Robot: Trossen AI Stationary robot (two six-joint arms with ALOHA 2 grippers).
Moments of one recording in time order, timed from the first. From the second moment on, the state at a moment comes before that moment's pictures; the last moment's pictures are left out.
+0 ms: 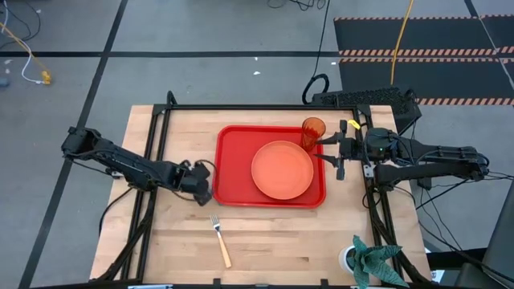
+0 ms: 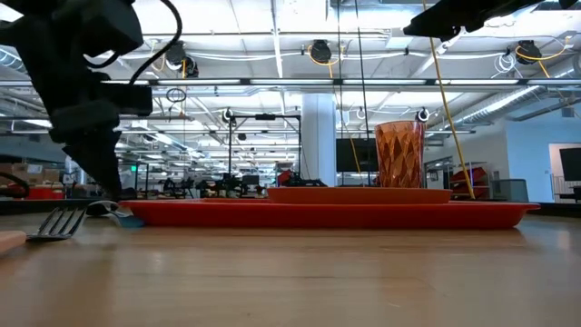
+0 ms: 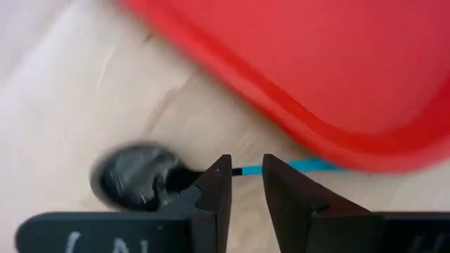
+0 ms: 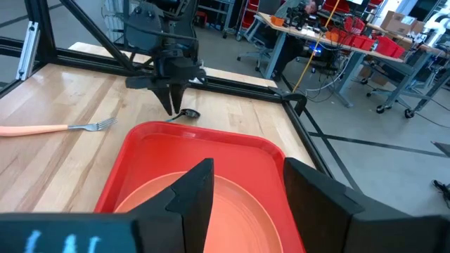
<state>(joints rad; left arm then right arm) -0.24 1.24 0.55 -0.55 -0.31 -0.76 -0.08 0.64 0.65 -0.26 0.08 -0.22</state>
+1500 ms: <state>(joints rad) -0.21 1.29 0.51 -0.66 -0.76 -0.47 -0.08 0.64 0.65 -0.27 0.08 -0.23</state>
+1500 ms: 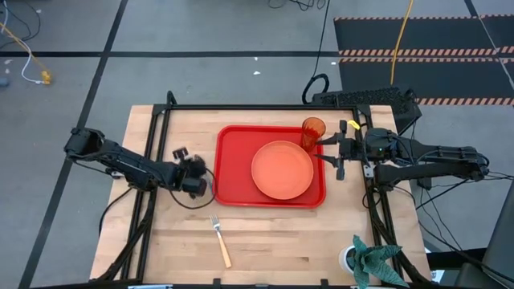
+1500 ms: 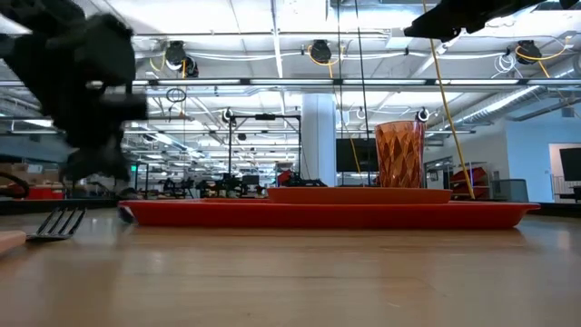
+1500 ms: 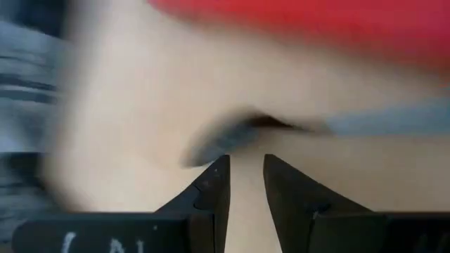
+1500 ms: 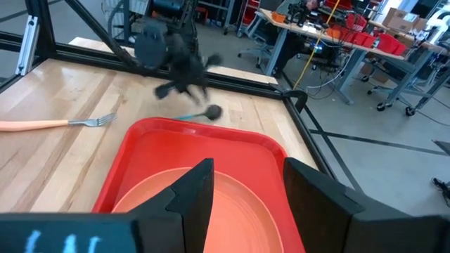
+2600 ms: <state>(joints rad) 0.11 1.29 0.50 -0.37 -0.51 -1.22 -0.08 0.64 0.63 -0.21 0.08 -0.24</state>
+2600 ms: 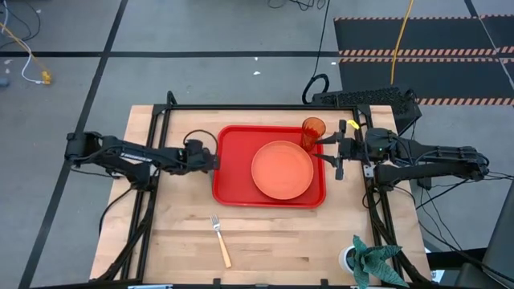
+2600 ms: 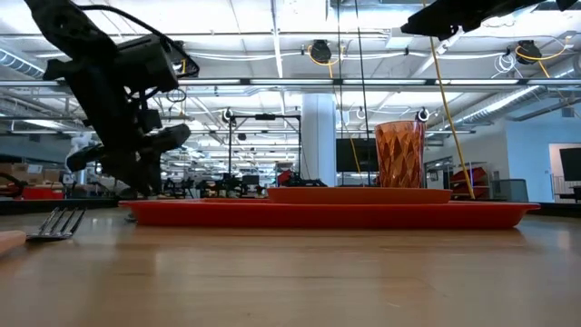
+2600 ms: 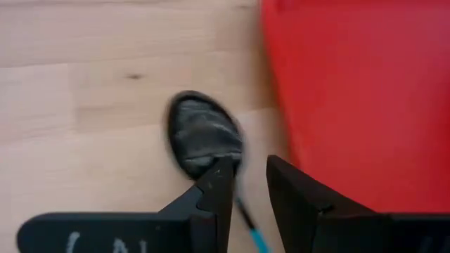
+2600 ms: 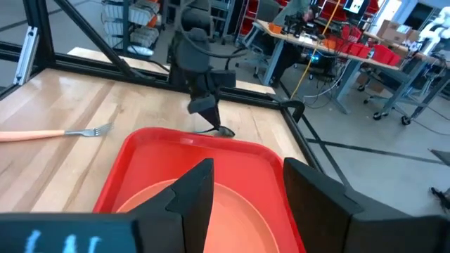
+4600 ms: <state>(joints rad) 0.03 1.38 0.53 -0.62 -0.26 -1.27 -0.08 0.64 0.63 -0.24 0.08 -0.22</state>
